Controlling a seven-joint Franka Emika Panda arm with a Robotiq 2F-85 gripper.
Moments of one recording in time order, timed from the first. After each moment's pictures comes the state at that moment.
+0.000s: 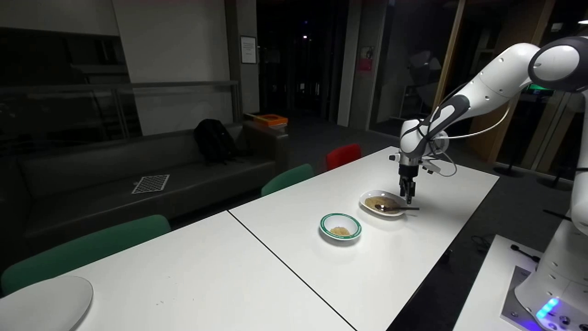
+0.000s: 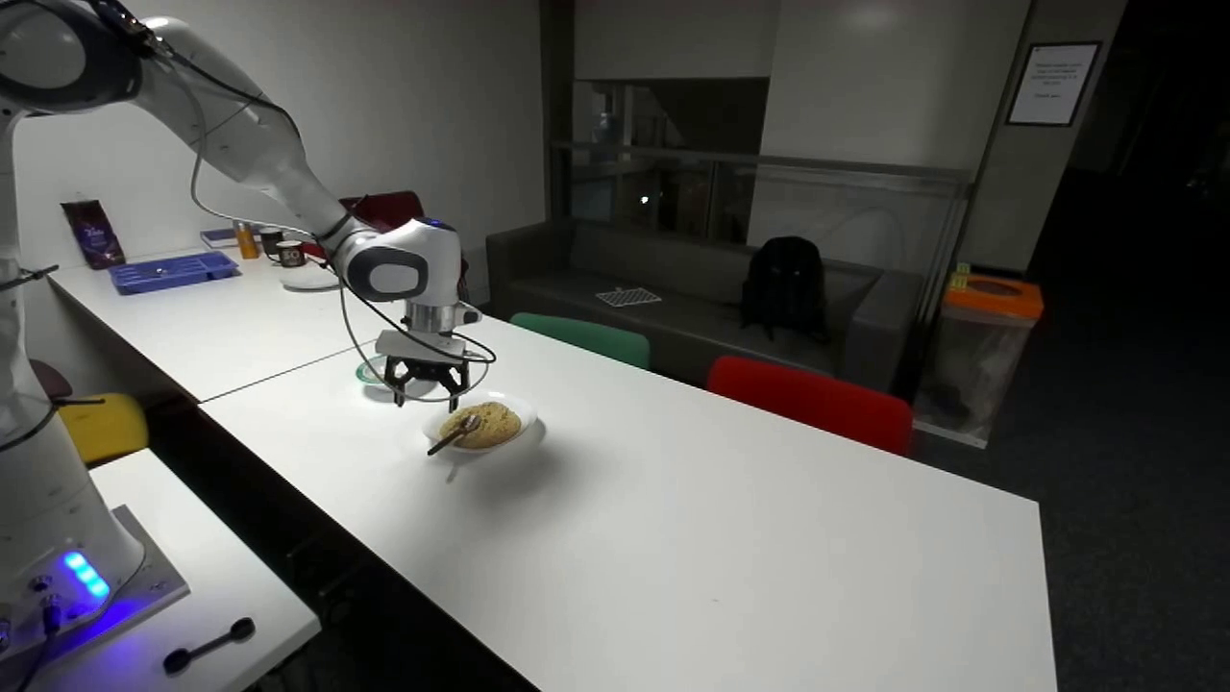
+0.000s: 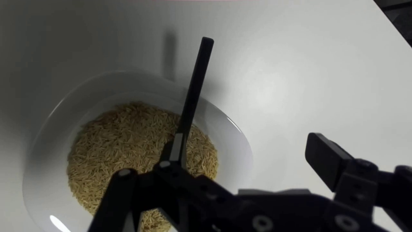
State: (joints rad) arm -0.15 0.25 -0.12 -2.29 0.08 2.40 -0.99
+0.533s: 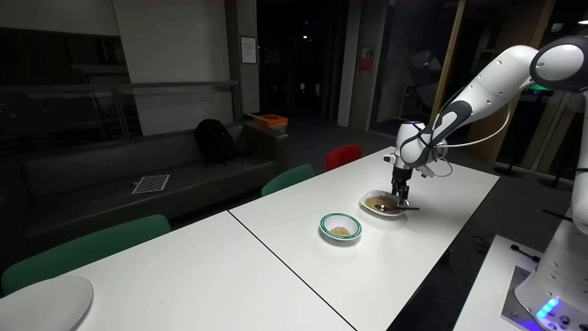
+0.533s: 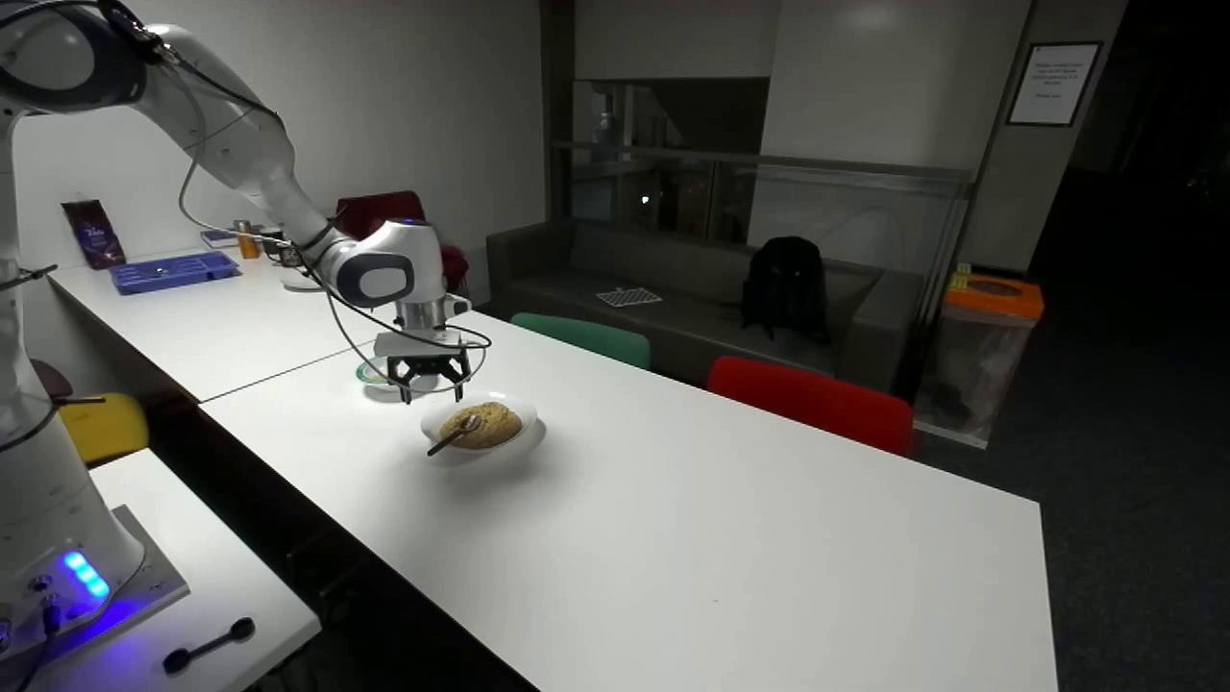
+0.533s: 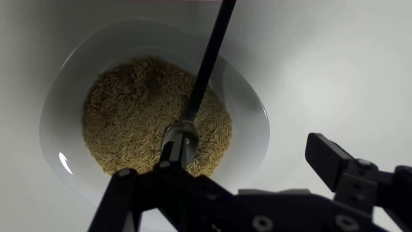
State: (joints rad) arm -0.13 0.25 -0.07 -2.35 -0.02 2.61 -0.92
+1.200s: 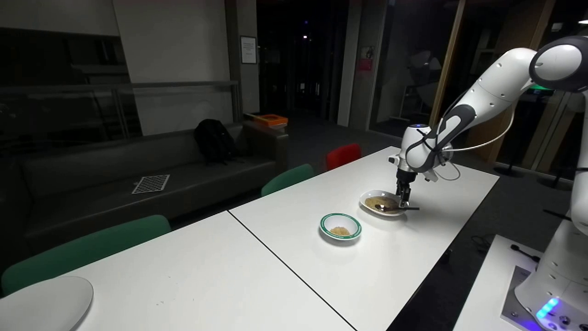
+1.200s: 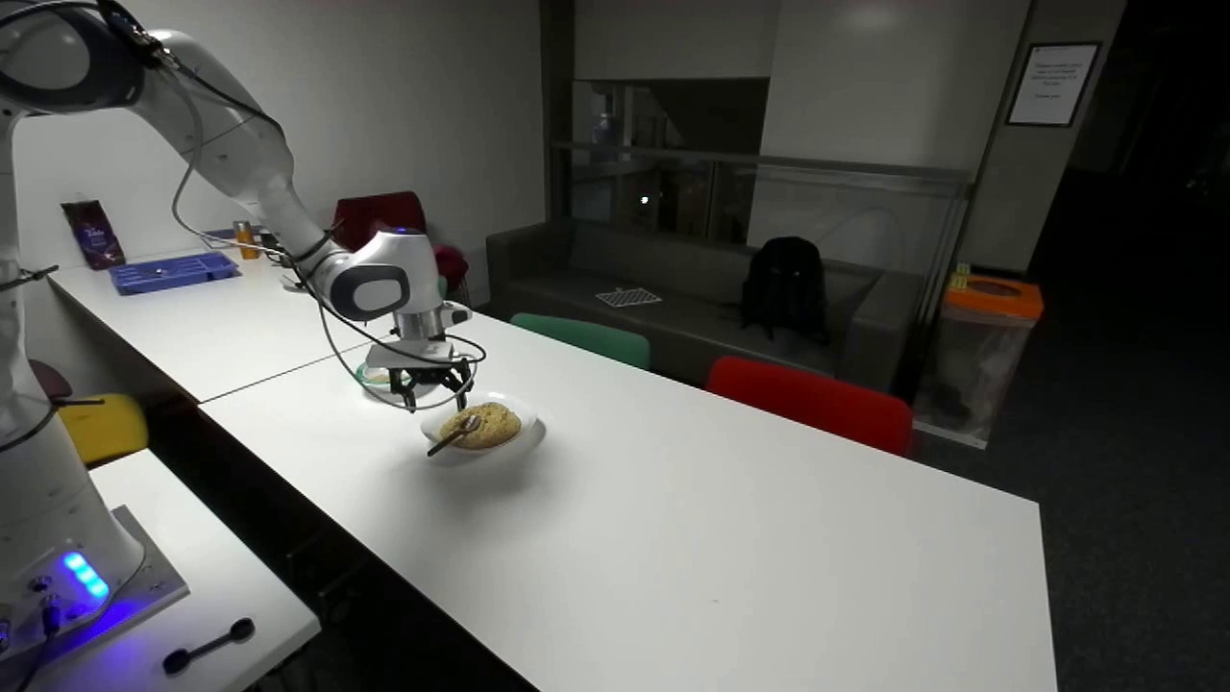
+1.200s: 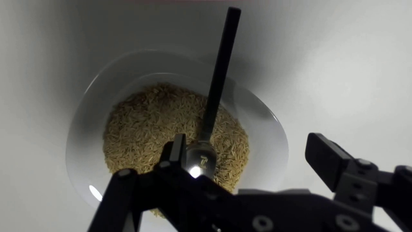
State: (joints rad) arm -0.15 0.25 -0.08 -2.40 -0.05 2.71 -0.80
